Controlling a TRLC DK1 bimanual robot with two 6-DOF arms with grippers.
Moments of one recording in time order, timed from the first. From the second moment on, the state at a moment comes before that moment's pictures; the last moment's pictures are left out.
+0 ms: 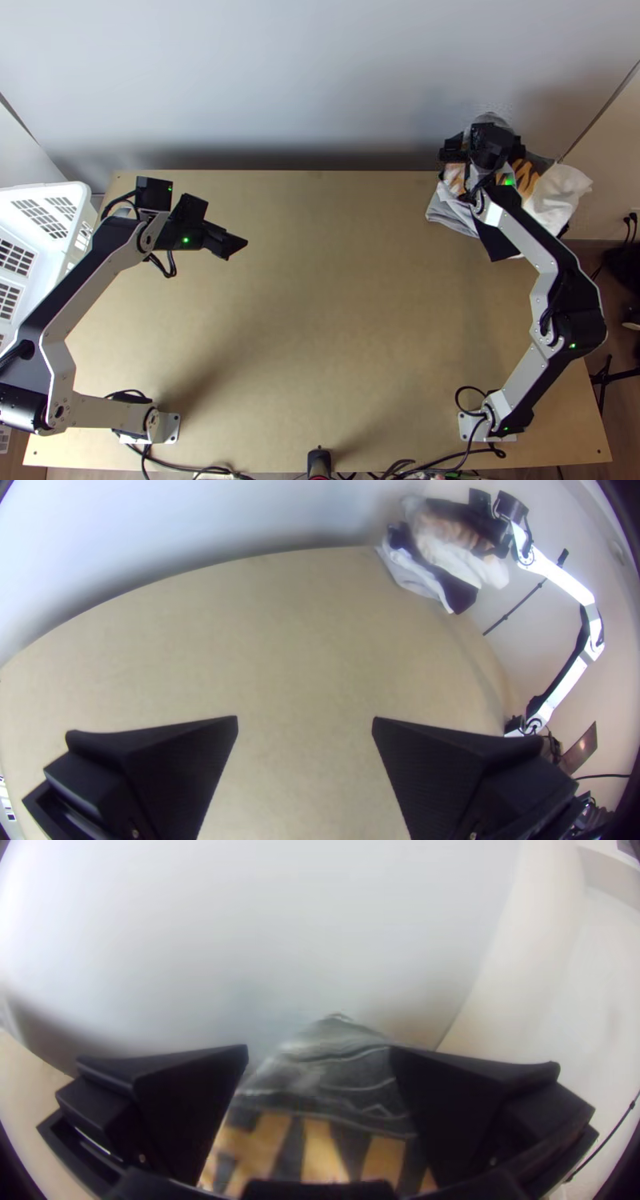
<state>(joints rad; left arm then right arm) -0.14 1.50 1.23 -0.60 0.52 0.18 0.13 1.89 1.51 0.23 0.43 -0.25</state>
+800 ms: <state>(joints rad) -0.13 1.50 1.24 -0.60 0.53 0.19 0.12 1.89 1.57 -0.01 0.37 -0.15</state>
